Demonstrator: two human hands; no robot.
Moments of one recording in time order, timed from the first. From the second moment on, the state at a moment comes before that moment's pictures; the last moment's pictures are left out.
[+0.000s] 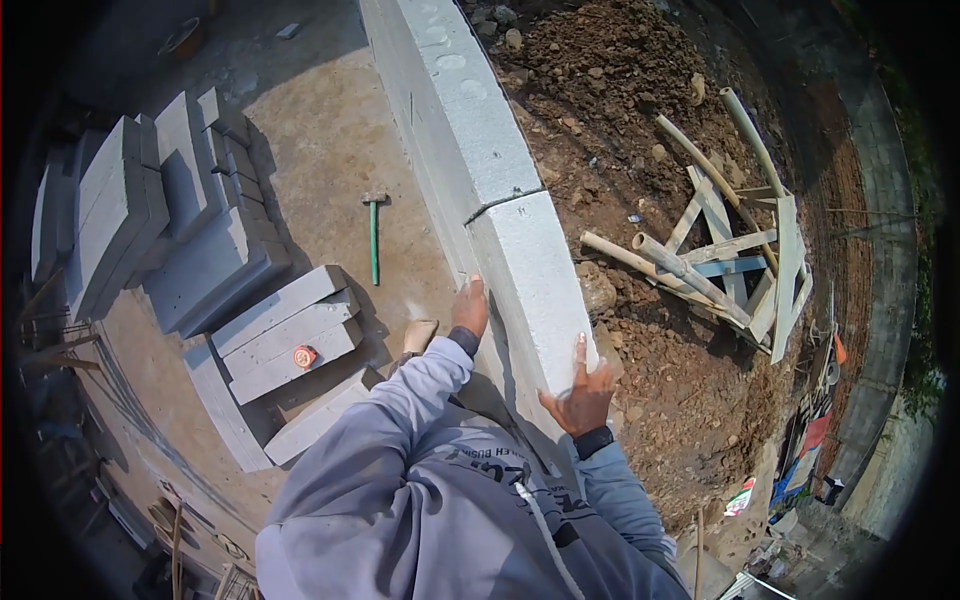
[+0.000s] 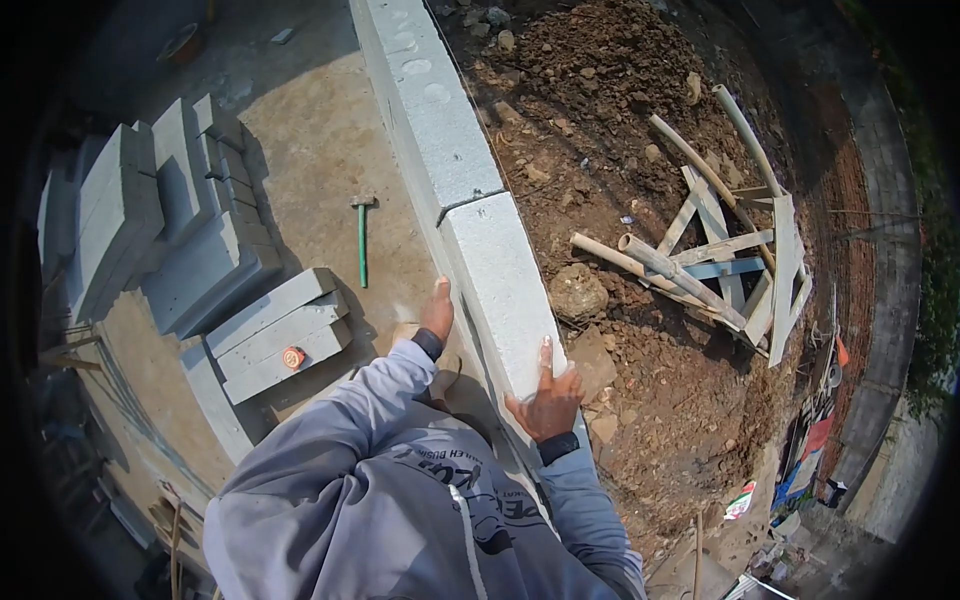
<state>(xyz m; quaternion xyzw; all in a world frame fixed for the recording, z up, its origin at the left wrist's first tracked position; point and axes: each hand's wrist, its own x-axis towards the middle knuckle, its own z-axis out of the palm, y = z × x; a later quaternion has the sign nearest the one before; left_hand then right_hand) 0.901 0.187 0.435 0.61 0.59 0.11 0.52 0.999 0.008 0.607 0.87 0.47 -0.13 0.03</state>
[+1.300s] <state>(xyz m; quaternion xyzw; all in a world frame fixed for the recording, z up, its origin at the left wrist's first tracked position) 0.920 0.334 0.498 0.53 0.47 0.32 0.63 0.841 -0.182 0.602 0.95 -0.04 0.08 -0.29</state>
